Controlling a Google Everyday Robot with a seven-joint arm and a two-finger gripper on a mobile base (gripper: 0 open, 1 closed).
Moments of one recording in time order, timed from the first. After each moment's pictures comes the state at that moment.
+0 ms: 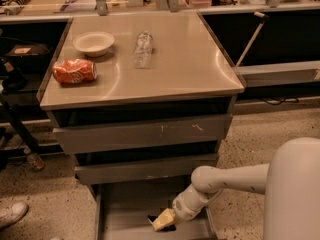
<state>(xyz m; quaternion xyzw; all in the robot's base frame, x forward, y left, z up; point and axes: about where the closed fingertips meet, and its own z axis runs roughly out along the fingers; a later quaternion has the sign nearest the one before) 0.396 -0.032 0.355 0.17 -0.93 -0.32 0.08</state>
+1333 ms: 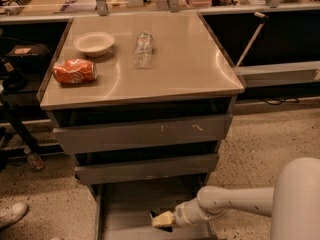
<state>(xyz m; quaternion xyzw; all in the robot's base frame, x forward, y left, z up) 0.419 -0.026 0.287 0.03 -0.93 -0.36 0.00</state>
